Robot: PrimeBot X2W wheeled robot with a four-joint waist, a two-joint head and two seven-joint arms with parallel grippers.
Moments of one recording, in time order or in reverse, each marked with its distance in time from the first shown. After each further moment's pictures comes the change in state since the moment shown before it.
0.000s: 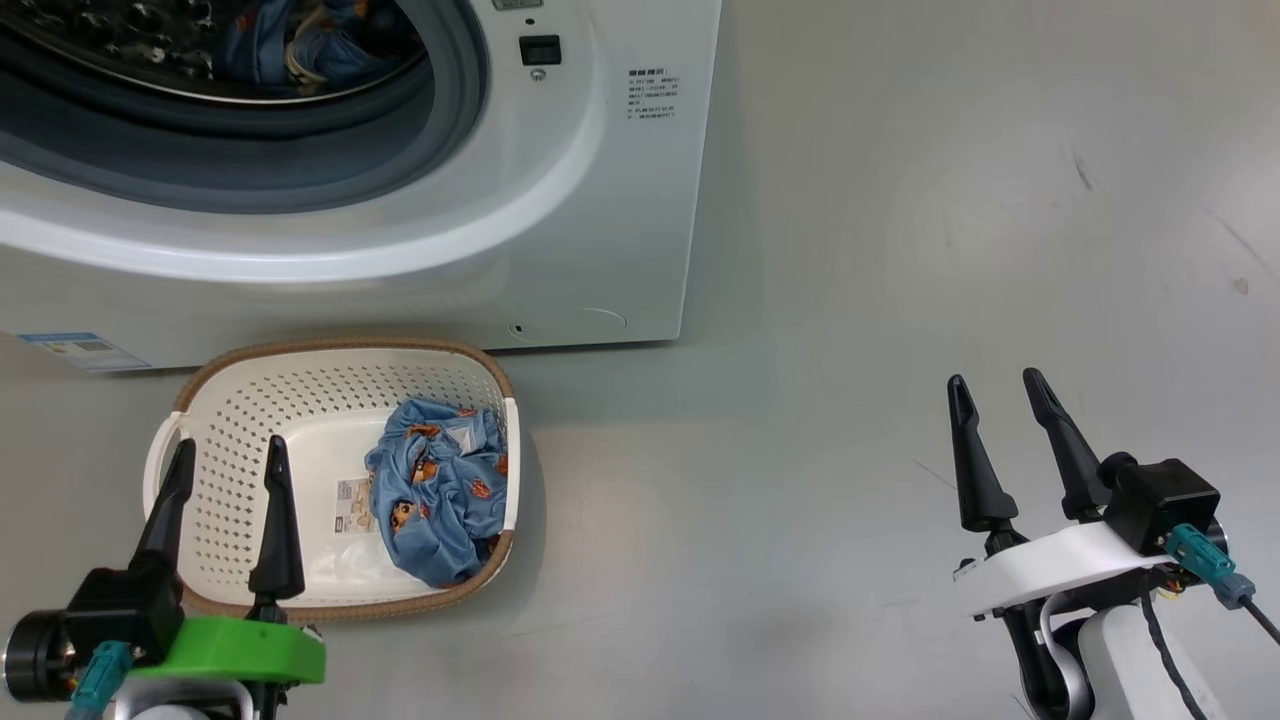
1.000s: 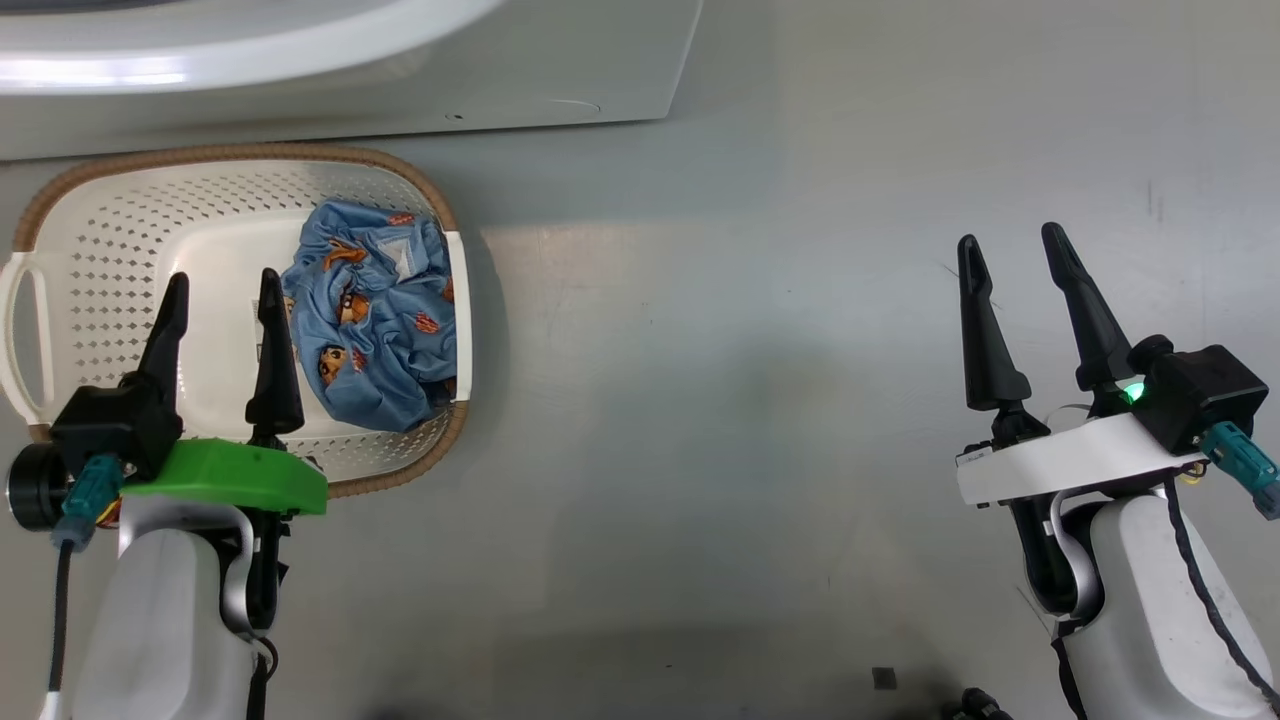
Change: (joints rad) left arm -0.339 0.000 -0.022 0.209 -0.027 -0.006 0.000; right arm -0.159 -0.005 0.003 -0.068 -0.010 0.000 0.000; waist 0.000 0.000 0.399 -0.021
